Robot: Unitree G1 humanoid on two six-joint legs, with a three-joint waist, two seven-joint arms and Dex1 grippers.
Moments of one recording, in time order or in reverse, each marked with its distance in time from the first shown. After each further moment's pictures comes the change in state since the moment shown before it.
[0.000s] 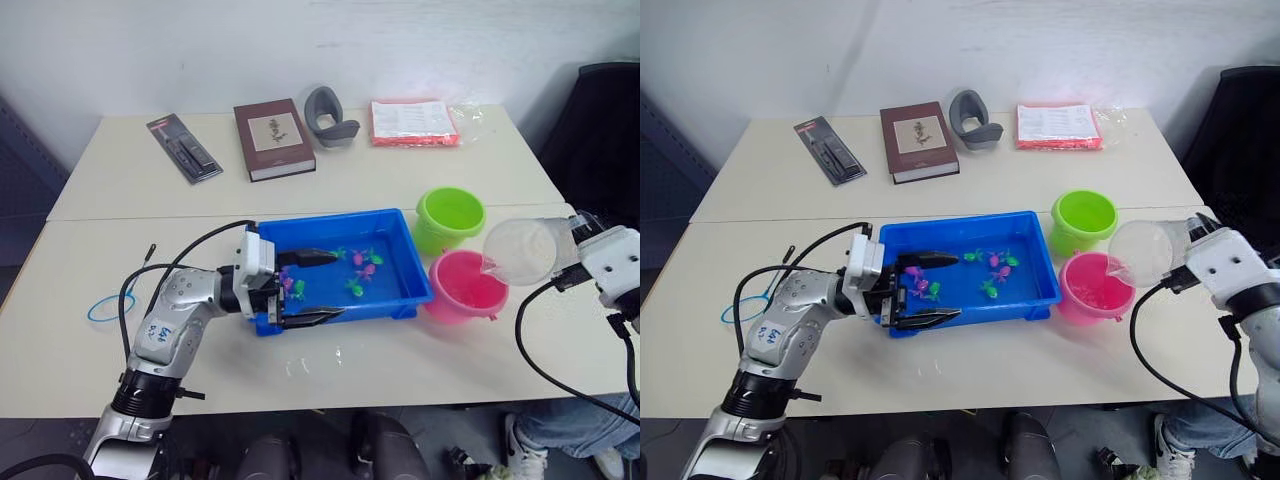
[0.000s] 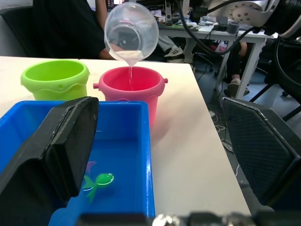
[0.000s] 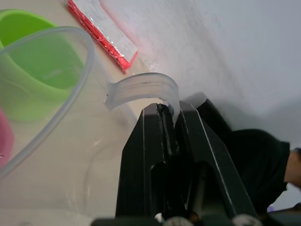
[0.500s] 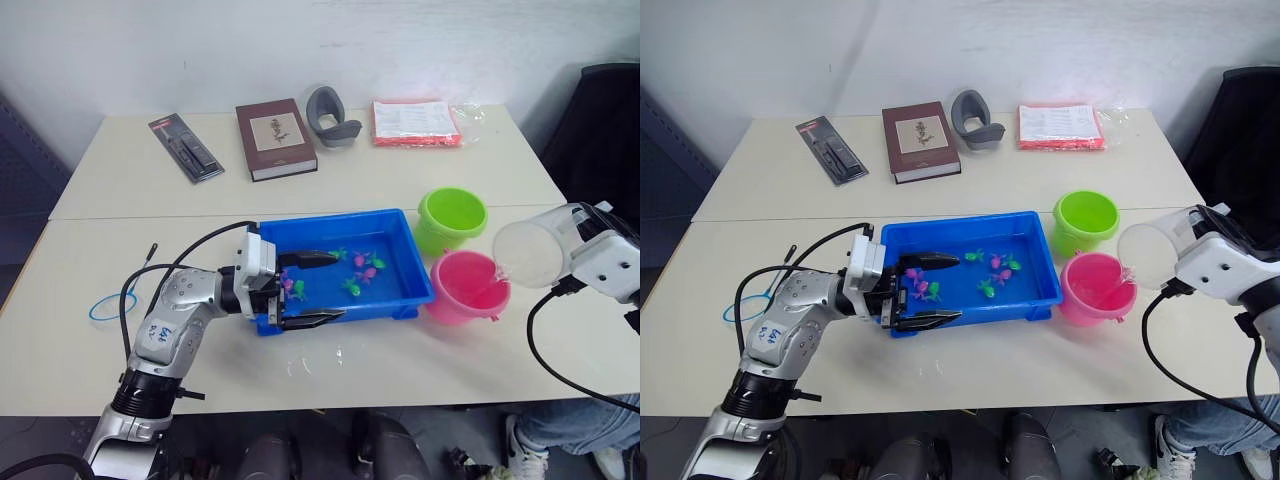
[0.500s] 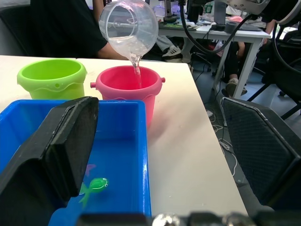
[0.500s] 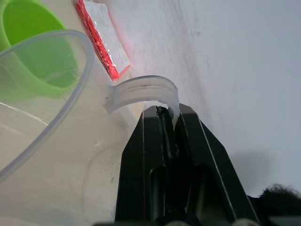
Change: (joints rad) left arm 0.000 -0.005 -0.019 -0.002 -0.002 0.003 -0.017; right arm 0.081 -0.160 0.024 0.018 -0.243 -0.305 -0.011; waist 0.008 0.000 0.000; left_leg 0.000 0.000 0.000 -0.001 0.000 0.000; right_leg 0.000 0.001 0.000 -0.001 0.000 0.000
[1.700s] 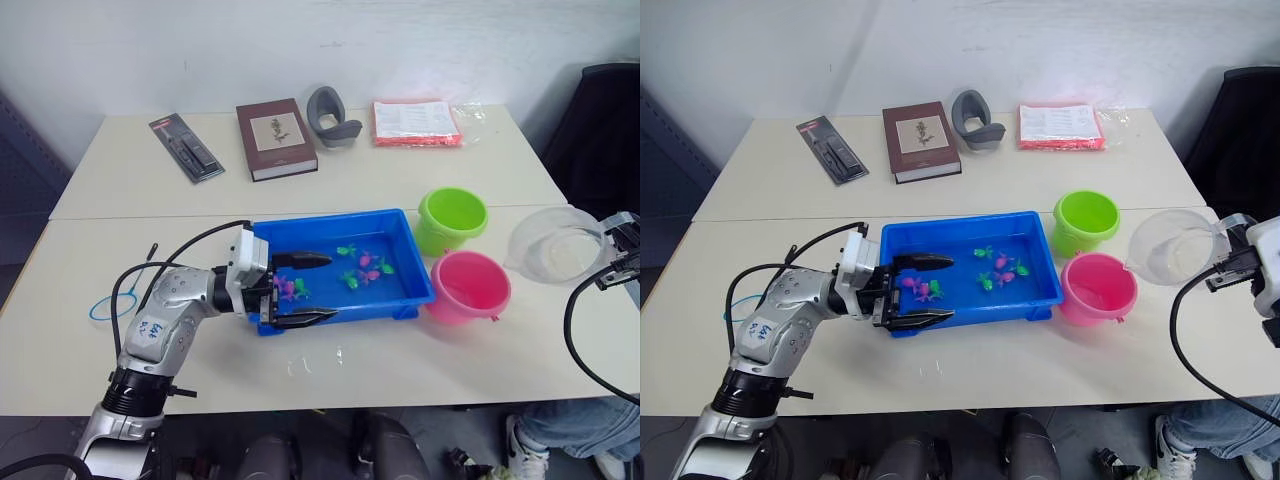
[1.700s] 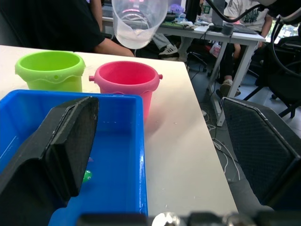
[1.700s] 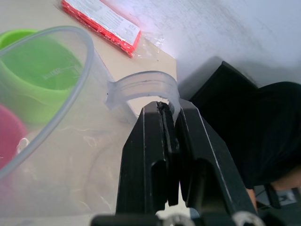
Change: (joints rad) left arm -0.004 0.041 0.010 0.000 -0.042 0.049 -0.019; right arm 0.080 0.001 -0.140 -0.194 0.468 0.501 -0.007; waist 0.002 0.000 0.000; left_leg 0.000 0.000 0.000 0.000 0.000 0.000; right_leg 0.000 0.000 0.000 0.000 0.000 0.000
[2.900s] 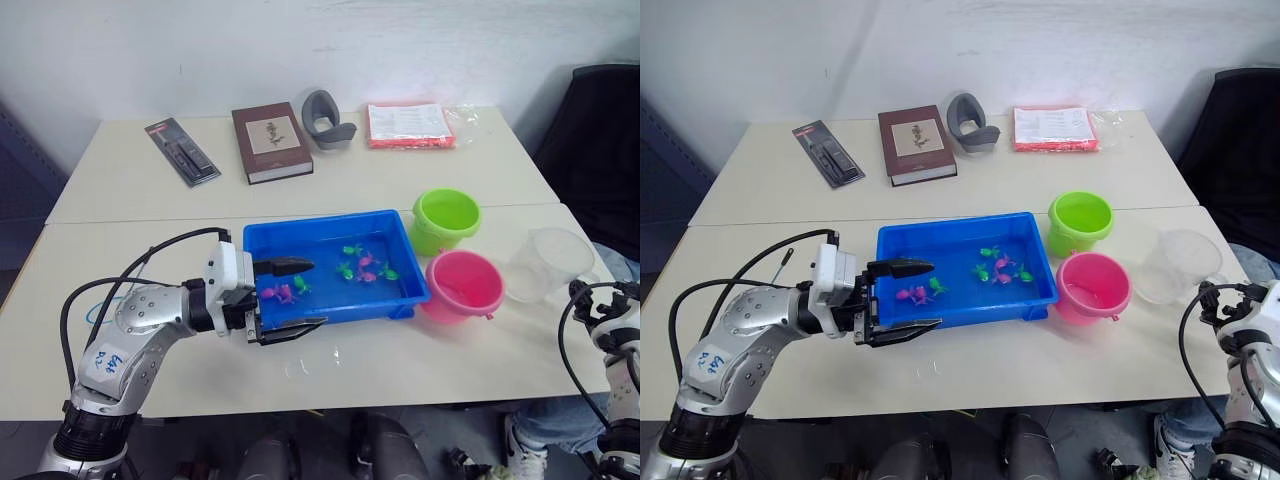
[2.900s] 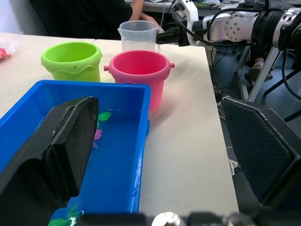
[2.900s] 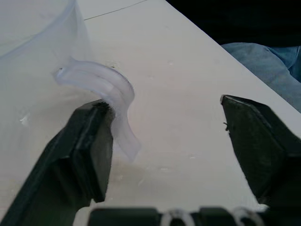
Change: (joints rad) left arm 0.165 0.129 0.080 -0.289 -0.039 0.107 0.186; right arm -0.381 0.271 0.014 0.967 0.189 -0.191 -0.062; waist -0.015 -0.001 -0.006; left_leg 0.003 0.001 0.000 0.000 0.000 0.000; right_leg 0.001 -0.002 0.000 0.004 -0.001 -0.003
